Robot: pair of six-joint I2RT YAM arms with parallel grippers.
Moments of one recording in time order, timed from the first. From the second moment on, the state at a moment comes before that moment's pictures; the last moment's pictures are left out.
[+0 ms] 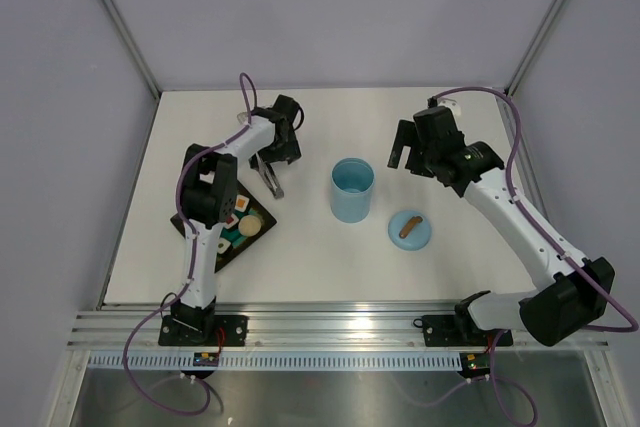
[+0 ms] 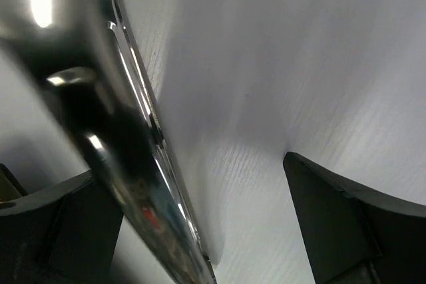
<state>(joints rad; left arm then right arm) -0.37 2.25 1.82 -0.82 -0.36 -0.63 0.45 1.32 1.30 -0.76 0.29 0.55</state>
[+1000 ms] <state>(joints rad) -0.48 2.22 1.92 -0.77 -0.38 -0.47 0.45 1.23 1.20 -0.75 0.28 0.61</state>
